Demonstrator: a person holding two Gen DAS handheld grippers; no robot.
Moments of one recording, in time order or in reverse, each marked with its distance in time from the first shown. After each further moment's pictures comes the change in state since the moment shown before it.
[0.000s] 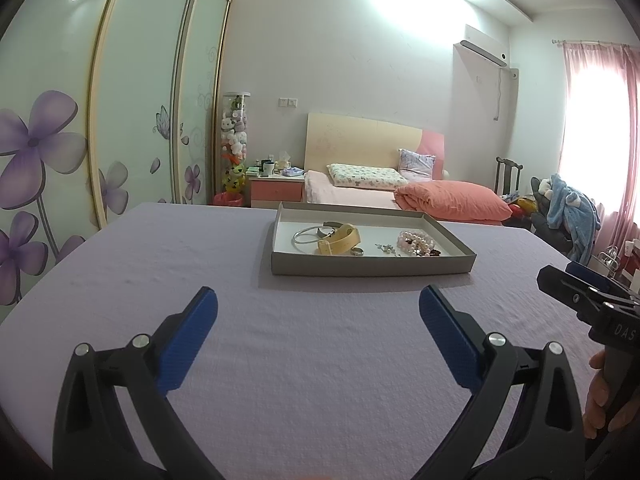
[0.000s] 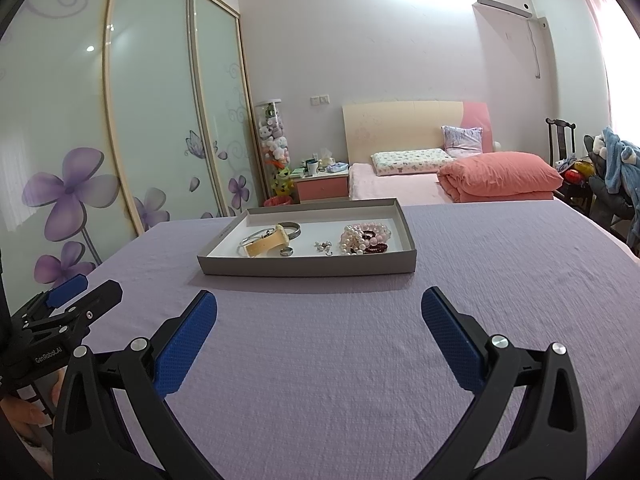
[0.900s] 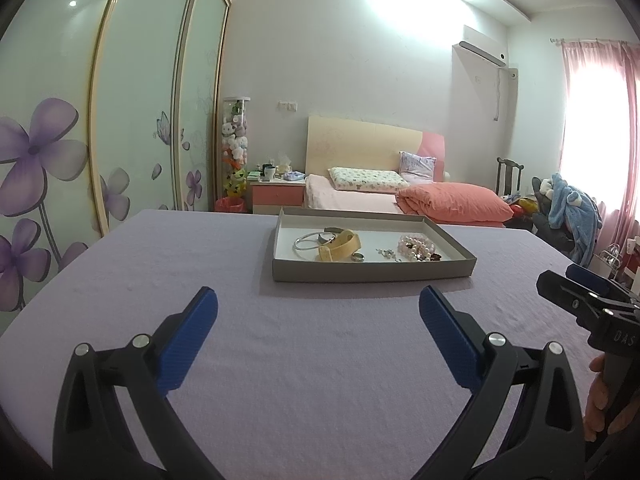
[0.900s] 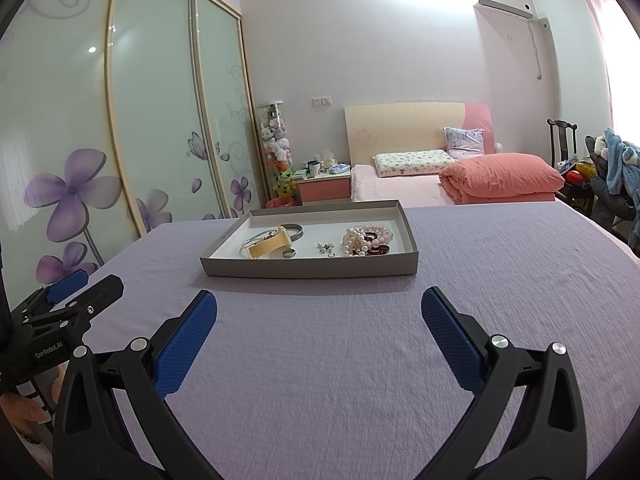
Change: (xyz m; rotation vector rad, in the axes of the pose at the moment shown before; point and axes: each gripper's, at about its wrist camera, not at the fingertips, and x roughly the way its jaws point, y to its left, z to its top) left arm -0.003 -0.005 0.002 0.014 -0.016 0.009; right arm 0.000 0.004 0.003 -0.003 -0.001 0.005
